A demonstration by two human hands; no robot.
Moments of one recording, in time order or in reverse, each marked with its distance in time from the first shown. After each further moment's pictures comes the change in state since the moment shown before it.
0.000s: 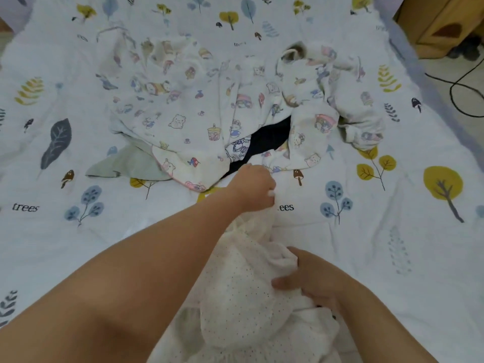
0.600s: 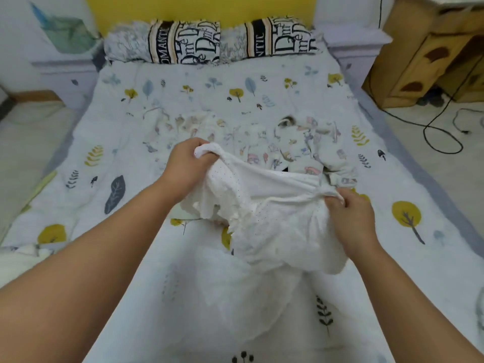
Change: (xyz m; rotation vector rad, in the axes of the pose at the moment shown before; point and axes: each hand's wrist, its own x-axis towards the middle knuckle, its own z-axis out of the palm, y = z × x) left_hand -0.135 -0.035 -0.201 -0.866 0.639 -0.444; right_hand -0.112 -0.134 0.003 -0.106 1.039 -0.569
